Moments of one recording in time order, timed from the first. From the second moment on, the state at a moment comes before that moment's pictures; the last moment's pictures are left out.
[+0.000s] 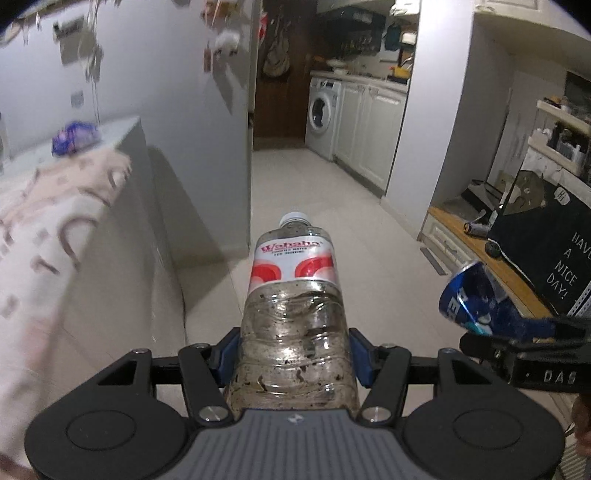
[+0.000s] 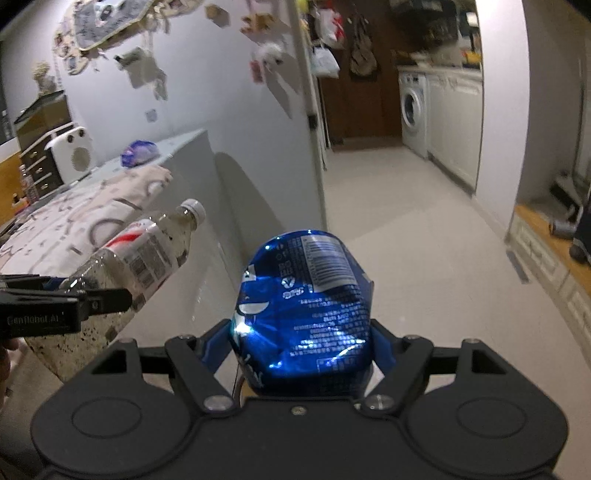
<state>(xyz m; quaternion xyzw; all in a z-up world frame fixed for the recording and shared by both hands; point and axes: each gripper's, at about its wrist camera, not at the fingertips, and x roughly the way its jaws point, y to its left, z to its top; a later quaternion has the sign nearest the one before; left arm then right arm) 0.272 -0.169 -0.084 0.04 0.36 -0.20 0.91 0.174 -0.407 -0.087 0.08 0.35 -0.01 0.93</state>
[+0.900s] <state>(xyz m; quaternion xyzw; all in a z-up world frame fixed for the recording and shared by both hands) 0.441 -0.205 -0.419 0.03 0.60 -0.13 0.79 0.309 -0.432 -0.373 0.22 0.50 -0.01 0.84</state>
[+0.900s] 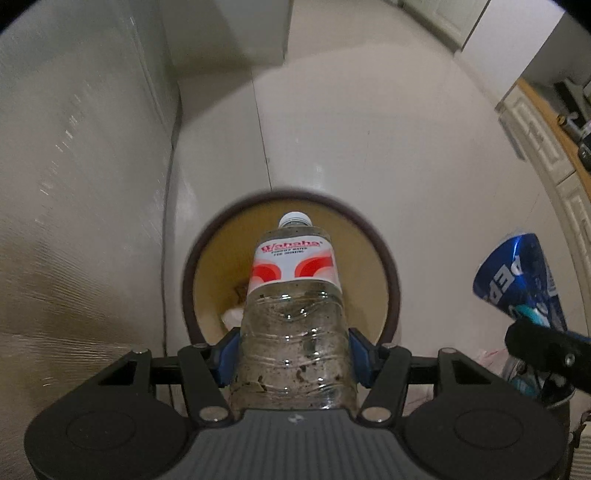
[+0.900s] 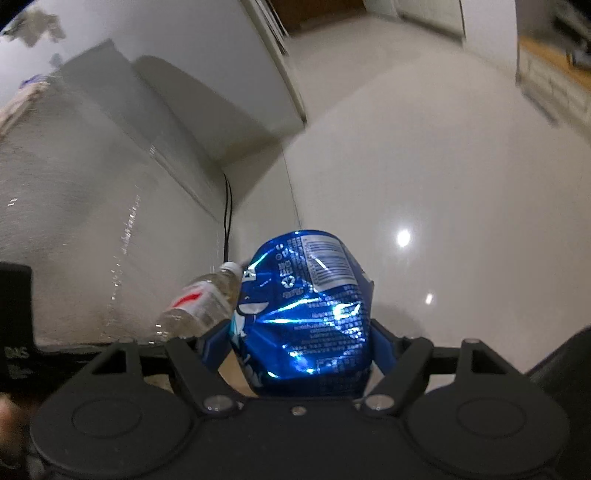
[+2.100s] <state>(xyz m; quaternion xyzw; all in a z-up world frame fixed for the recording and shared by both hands) 0.462 -0.183 -0.494 0.05 0.62 -0.14 0.77 0.385 -0.412 -0.486 0.25 0.56 -0.02 0.79</state>
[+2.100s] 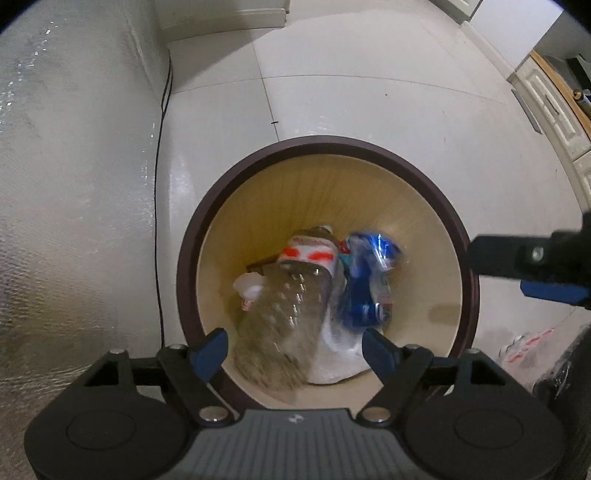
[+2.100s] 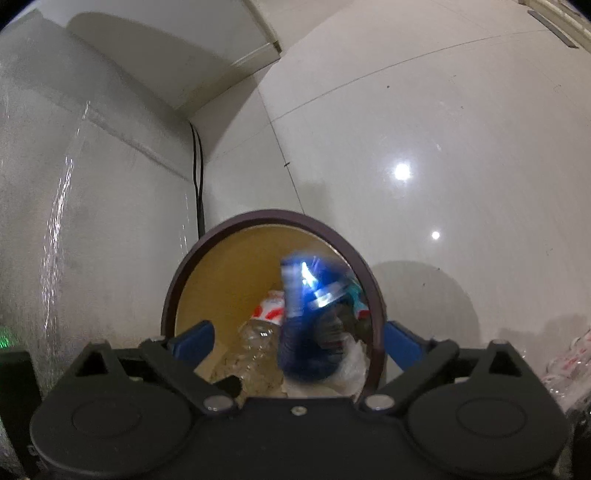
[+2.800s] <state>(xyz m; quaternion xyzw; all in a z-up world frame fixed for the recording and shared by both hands) 0.434 -0.173 -0.407 0.05 0.60 -0.12 0.79 0.363 -0.401 -0.431 0.19 0.58 -0.01 0.79</state>
